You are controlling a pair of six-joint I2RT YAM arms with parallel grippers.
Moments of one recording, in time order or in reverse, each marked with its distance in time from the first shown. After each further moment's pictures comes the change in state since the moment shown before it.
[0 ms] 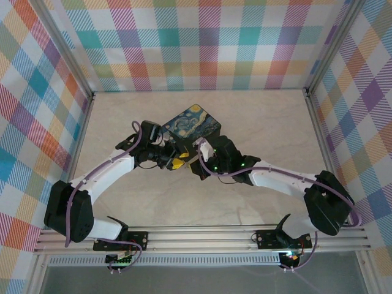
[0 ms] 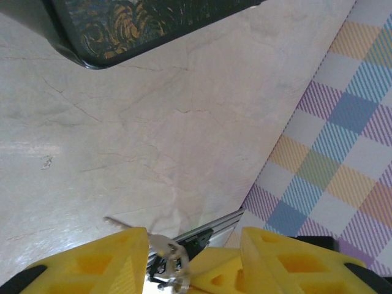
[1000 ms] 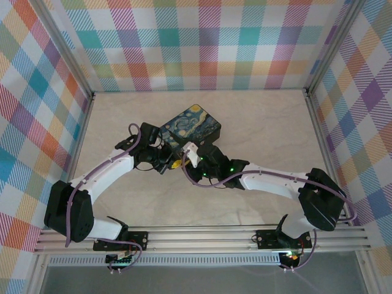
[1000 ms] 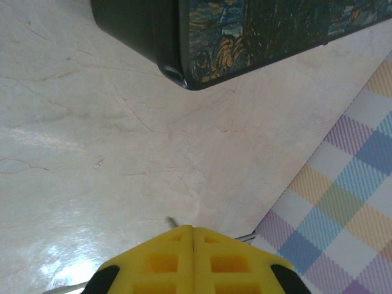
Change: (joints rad) left arm 0.006 0.000 -0.001 -0.105 -0.089 -0.032; right arm 0.150 0.056 0.072 -0.024 0.272 -0.150
